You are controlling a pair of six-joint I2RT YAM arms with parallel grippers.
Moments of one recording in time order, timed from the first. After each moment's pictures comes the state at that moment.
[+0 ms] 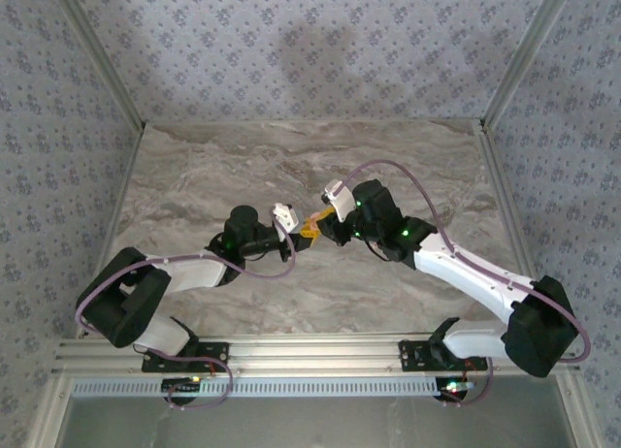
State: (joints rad) left arm -0.66 1.46 0.52 0.73 0.57 0.11; right arm 0.73 1.25 0.90 -0.19 -0.20 0.00
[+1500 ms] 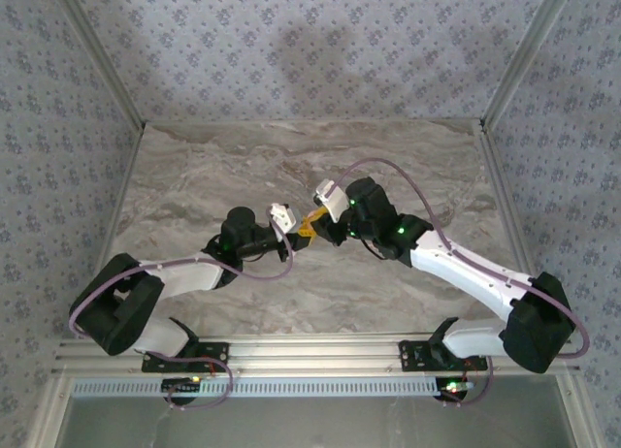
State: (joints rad) left arm -0.67 1.41 0.50 0.72 0.53 0.10; right arm 0.77 1.28 0.95 -0.23 -0.19 -0.08
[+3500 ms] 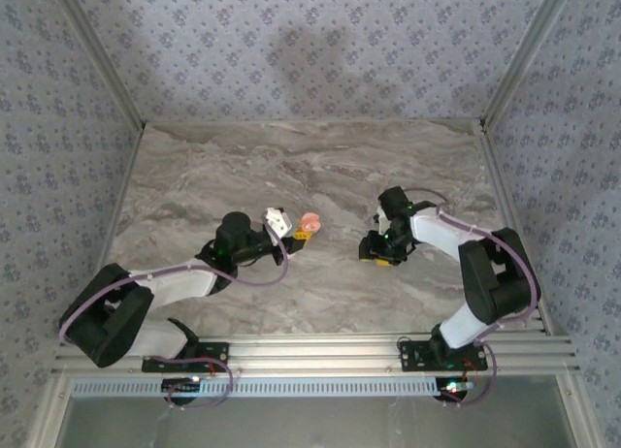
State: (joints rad) left arm -0.67 1.33 0.45 0.67 0.47 0.13; right arm 0.36 1.59 0.87 -0.68 -0.34 0.43
